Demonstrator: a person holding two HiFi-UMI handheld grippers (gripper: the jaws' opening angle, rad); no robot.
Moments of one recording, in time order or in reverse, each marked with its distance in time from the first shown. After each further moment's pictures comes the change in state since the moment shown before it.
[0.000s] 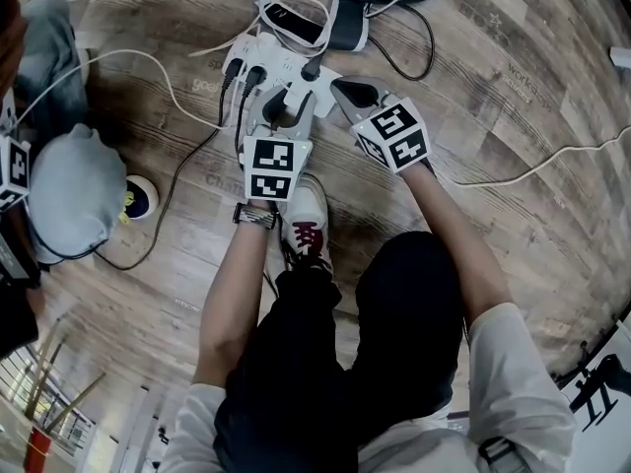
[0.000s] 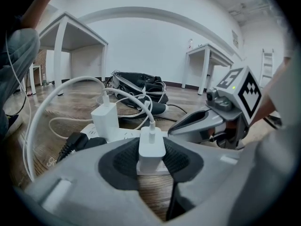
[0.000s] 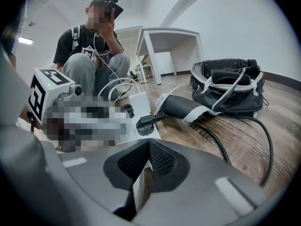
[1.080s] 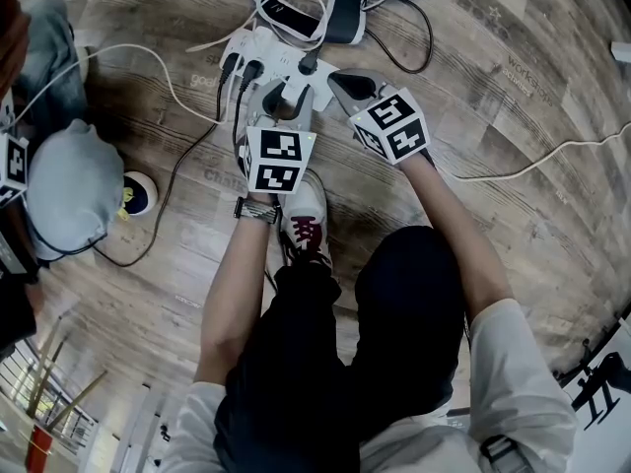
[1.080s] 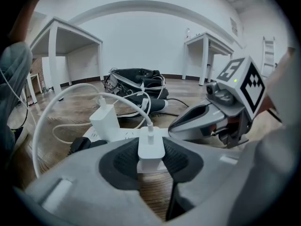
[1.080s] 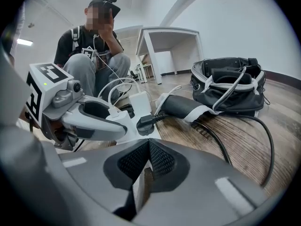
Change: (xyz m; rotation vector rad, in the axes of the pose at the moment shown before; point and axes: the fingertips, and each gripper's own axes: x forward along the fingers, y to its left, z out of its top) left arm 0.000 -0.002 -0.002 0.071 0.094 0.041; right arm 0.000 0.001 -0.001 0.009 0.008 0.013
